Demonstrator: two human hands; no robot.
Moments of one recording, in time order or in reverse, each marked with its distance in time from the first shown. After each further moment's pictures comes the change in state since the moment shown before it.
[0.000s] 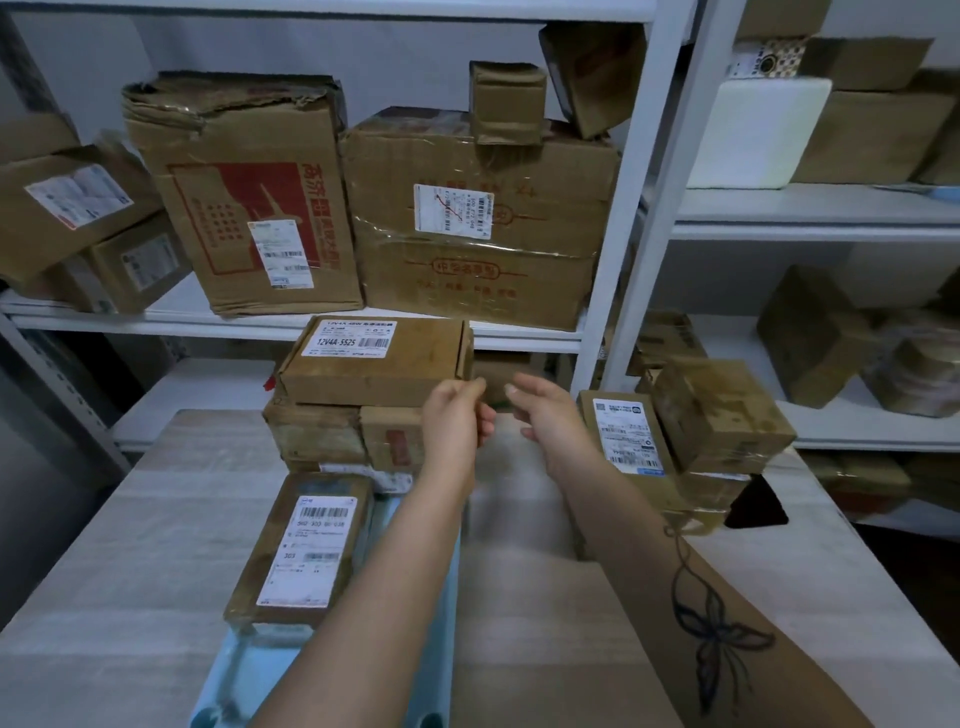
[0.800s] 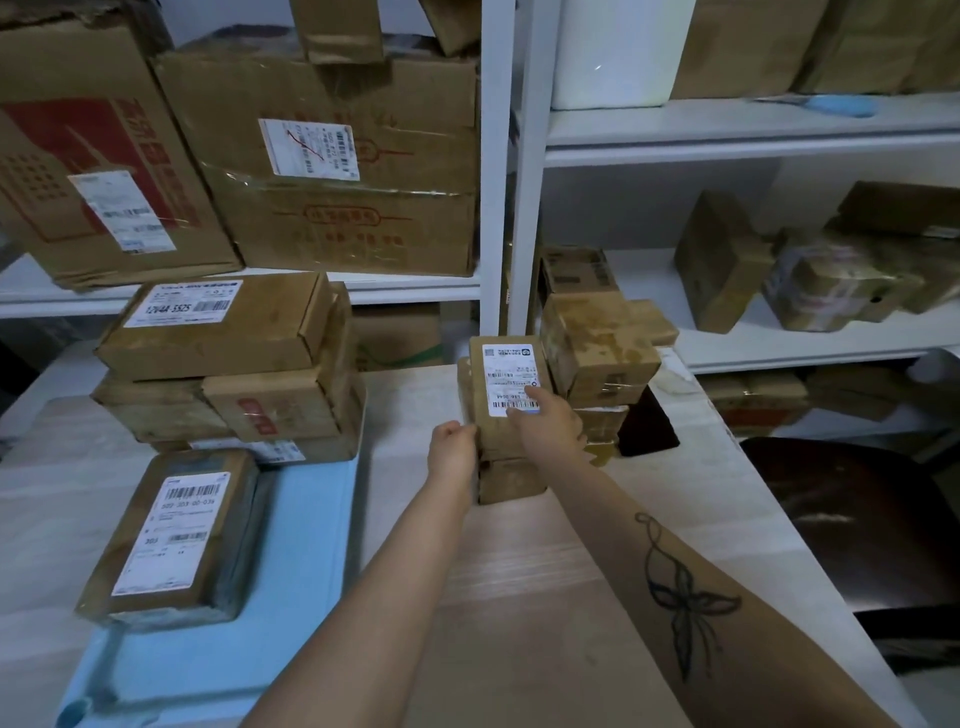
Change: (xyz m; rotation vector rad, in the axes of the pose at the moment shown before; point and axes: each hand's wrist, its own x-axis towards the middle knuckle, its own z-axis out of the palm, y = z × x) left_hand -0.054 -0.098 0.120 0.182 0.007 -0.441; right_hand 0.005 0.076 -0.140 -0.470 0.295 0.154
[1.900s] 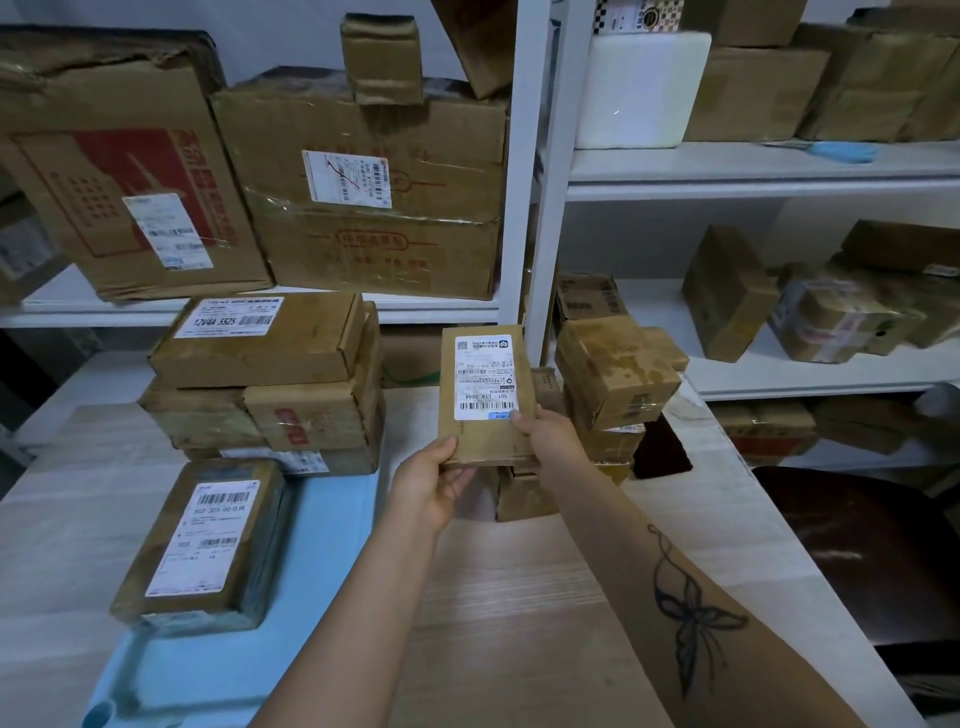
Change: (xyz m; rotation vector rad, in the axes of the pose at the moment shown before) left_hand 0.016 -0.001 -0.066 -0.521 -0.186 -0.098; right_hand -0.015 -0.025 0.011 0.491 -0.186 0.110
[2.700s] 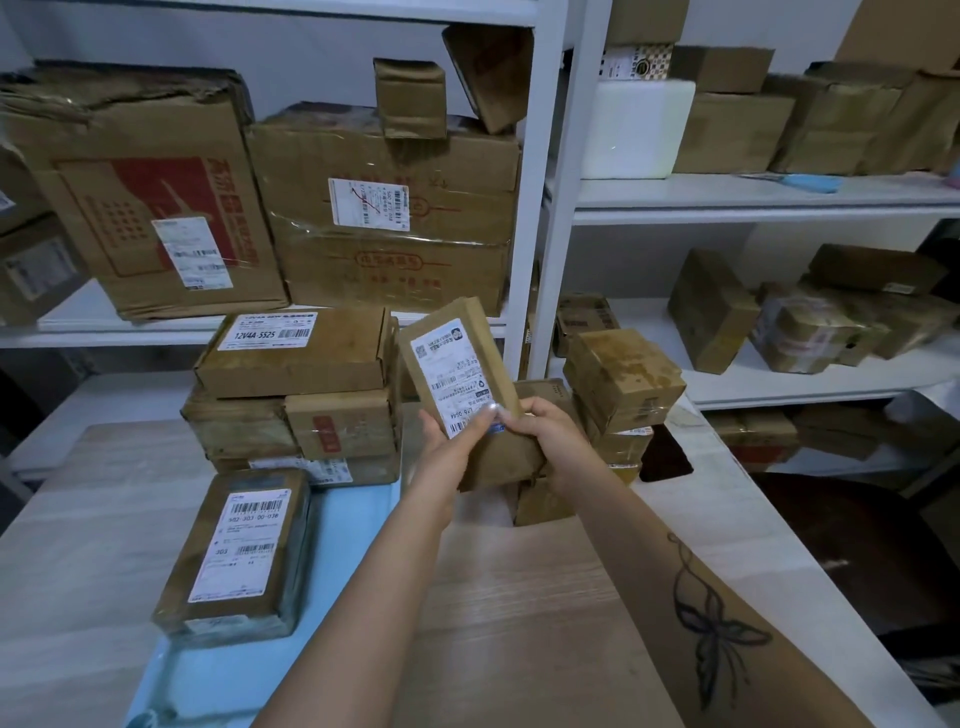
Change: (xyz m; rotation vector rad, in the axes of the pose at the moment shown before) left_hand -0.034 0.036 -0.011 0.543 -0.155 0.269; right_hand -0.054 -0.011 0.024 -0.004 -0.206 -0.198
